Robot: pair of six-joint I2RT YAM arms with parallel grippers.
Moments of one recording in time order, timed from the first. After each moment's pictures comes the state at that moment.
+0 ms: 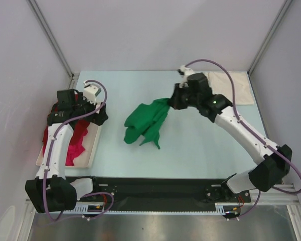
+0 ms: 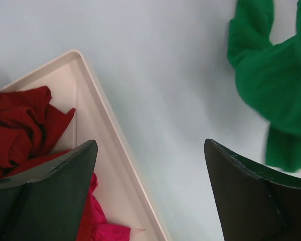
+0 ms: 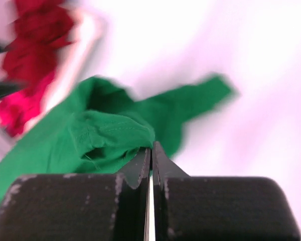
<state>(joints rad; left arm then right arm) 0.11 1.16 1.08 -0.69 0.47 0.41 0.67 1.48 1.49 -0.52 -0.11 0.39</state>
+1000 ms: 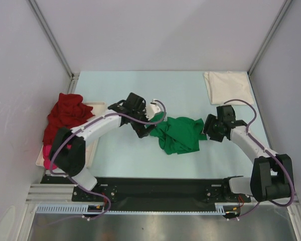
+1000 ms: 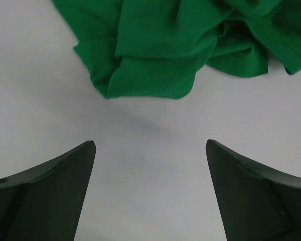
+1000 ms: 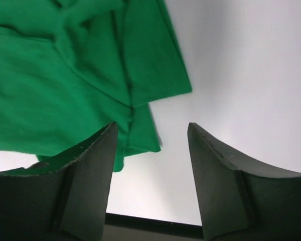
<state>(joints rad) -0.56 1.59 1.16 -0.58 0.25 0.47 0.14 1.28 0.78 -0.49 -0.09 0.53</state>
